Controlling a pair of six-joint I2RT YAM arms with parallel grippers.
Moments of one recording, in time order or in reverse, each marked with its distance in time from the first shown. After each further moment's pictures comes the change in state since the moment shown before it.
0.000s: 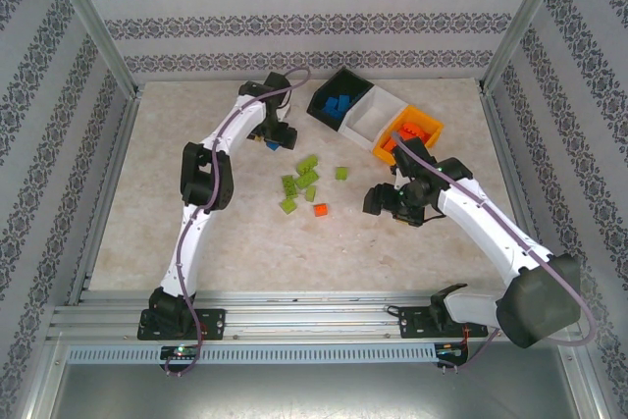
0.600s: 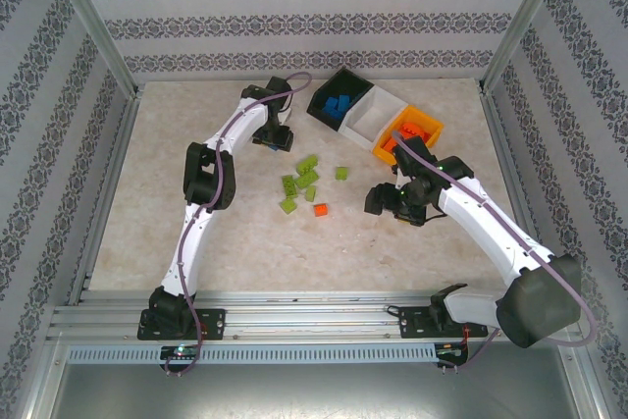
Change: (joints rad) left arm 0.000 0.036 0.007 0.012 0.010 -0.010; right arm 0.000 0.000 0.017 -0.030 0.013 -0.001
